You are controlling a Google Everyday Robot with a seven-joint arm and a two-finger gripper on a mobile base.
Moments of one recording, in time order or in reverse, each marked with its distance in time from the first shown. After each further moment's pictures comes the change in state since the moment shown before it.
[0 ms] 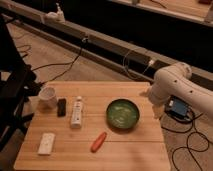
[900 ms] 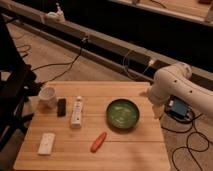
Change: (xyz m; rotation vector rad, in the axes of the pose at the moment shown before) arm -0.009 -0.009 0.004 -0.002 0.004 -0.063
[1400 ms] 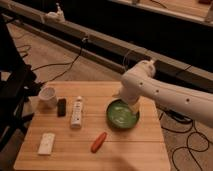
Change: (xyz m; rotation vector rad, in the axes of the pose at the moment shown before) arm -0.134 -0.068 0.005 0.059 0.019 -0.483
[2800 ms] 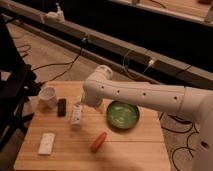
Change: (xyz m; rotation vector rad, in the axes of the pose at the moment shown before) arm -0.102 -0.138 0.040 0.144 -0.132 -0.381
